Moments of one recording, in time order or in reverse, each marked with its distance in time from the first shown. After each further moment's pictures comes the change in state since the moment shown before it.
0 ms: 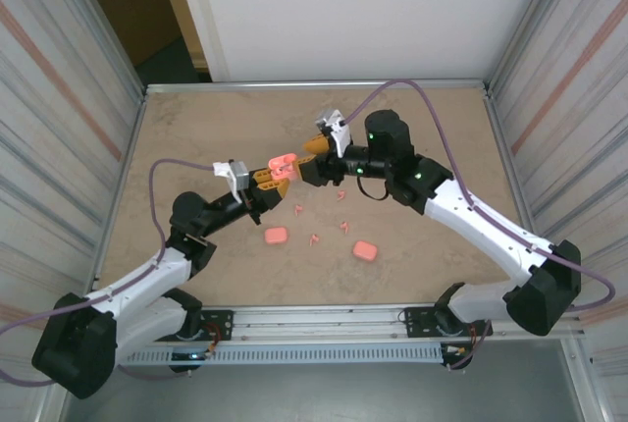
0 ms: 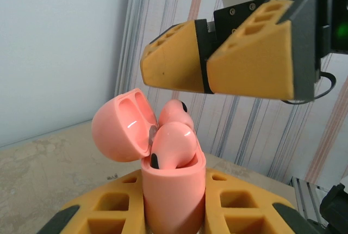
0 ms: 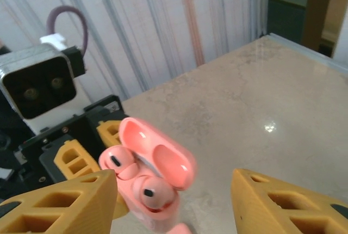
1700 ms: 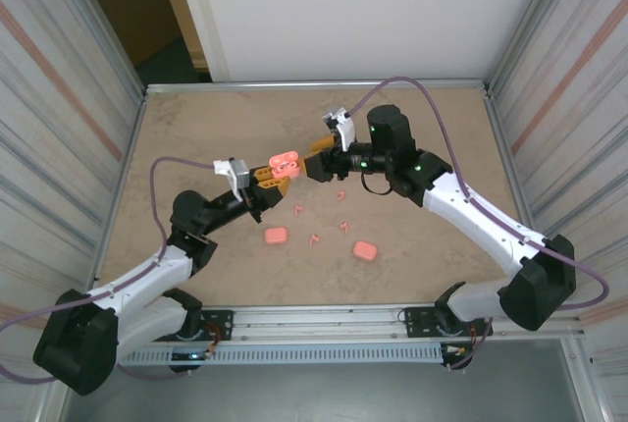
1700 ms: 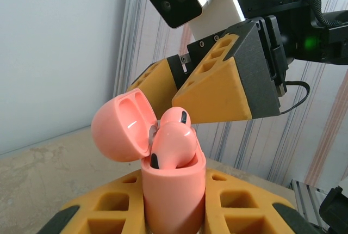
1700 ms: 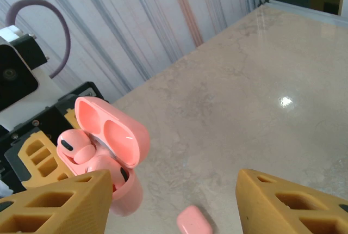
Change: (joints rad) left arm -0.001 0.020 0.013 0.030 0.006 0.000; right arm -0.059 0.039 0.001 -0.040 -0.070 0.087
